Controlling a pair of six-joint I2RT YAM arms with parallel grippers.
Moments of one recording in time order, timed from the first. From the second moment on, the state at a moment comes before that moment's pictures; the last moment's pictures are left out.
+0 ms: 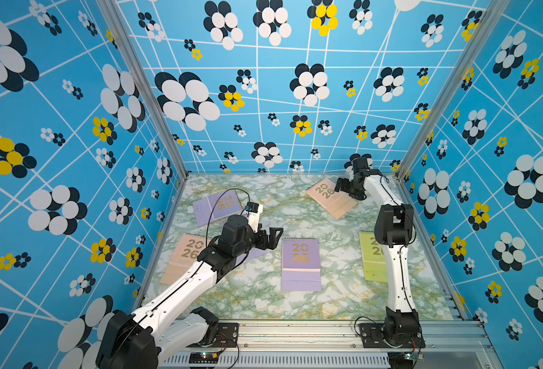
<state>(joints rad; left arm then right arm) -0.52 1.06 0.69 -0.06 0.21 -0.38 0.05 2.58 2.36 -0.87 -0.12 0.34</state>
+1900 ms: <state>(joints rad) -0.52 2.08 1.44 -0.01 0.26 -0.51 0.18 2.41 2.03 -0.73 -0.14 0.40</state>
